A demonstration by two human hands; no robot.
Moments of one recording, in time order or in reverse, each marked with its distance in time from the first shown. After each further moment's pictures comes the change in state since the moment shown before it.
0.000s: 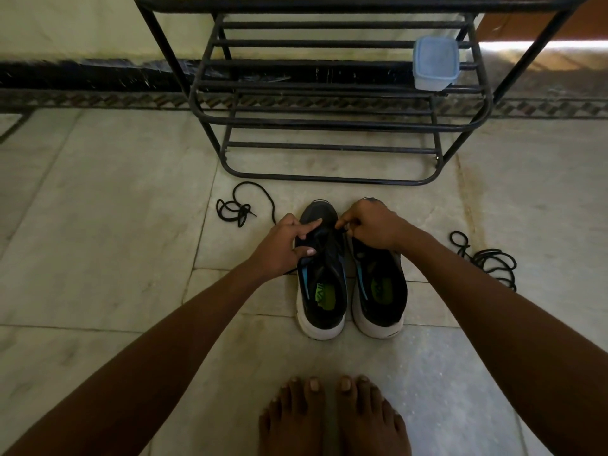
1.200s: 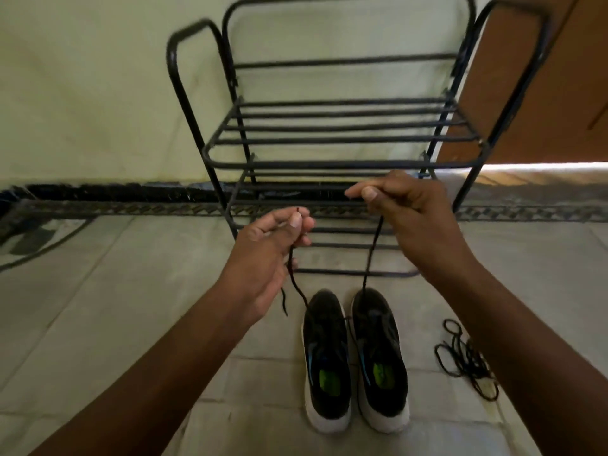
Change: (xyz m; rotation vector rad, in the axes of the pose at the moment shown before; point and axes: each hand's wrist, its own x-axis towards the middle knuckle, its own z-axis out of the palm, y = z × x) left_hand -0.050 0.212 -0.161 -1.034 0.324 -0.074; right_hand -0.119 -0.121 -0.159 0.617 0.745 -0.548
